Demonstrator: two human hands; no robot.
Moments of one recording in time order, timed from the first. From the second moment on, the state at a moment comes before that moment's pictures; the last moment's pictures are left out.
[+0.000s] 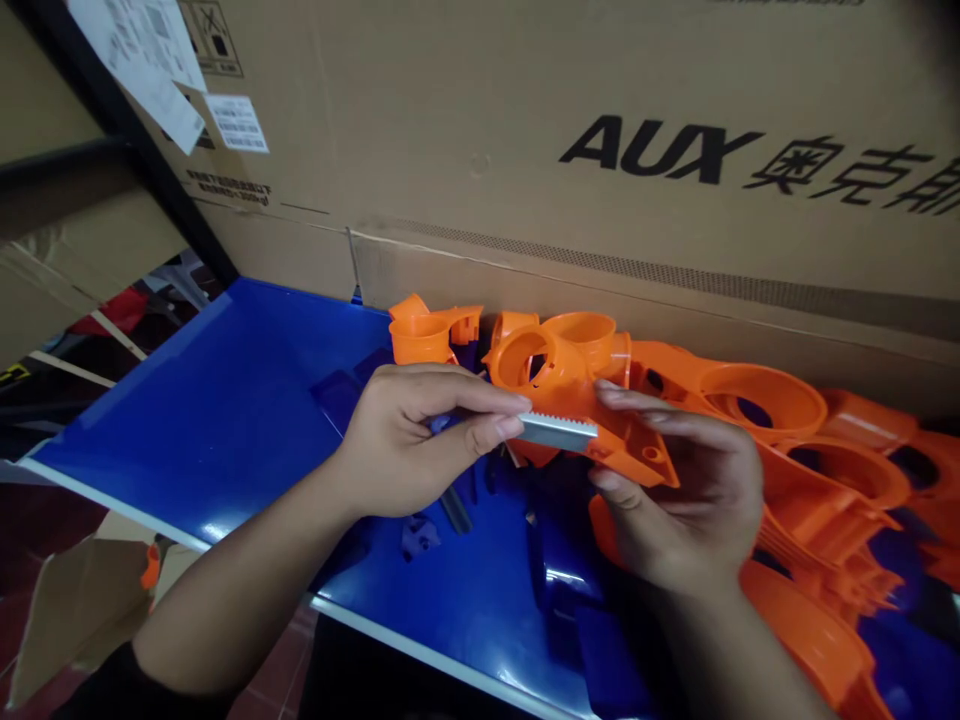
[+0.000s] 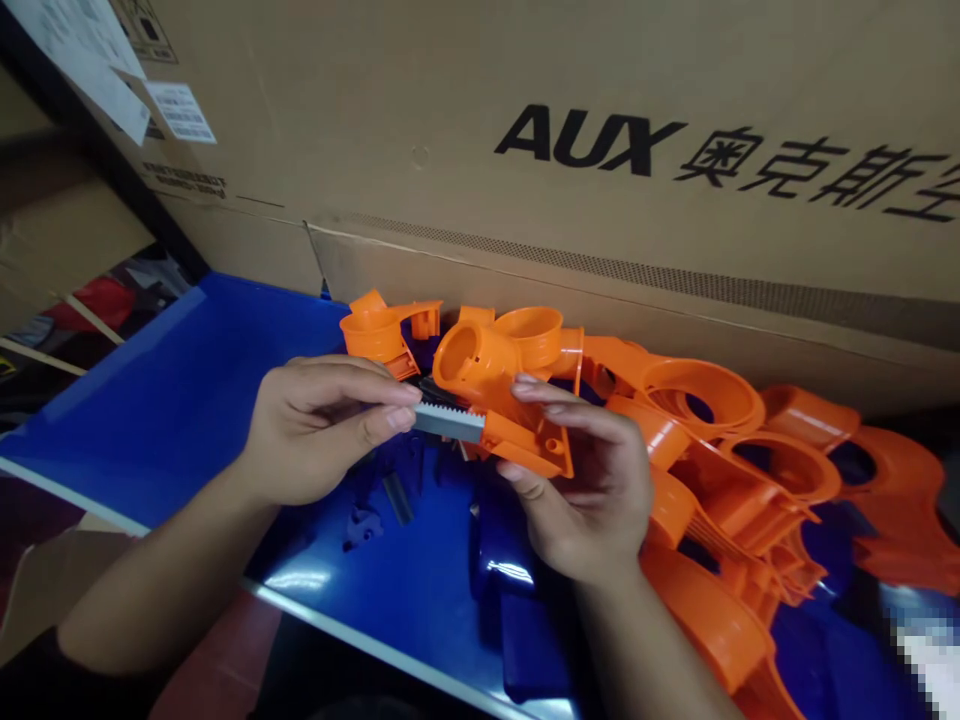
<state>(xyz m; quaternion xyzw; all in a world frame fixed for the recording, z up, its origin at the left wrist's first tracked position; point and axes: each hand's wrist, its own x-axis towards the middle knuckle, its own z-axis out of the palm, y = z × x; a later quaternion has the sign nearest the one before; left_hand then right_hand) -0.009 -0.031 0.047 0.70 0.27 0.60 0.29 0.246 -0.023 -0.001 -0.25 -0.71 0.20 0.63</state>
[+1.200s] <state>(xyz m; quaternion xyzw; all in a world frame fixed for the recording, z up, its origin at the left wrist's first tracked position) -0.017 -0.018 0.040 0.79 0.16 0.58 0.11 0.243 -0.026 -0.001 -0.28 -0.73 0.20 0.59</state>
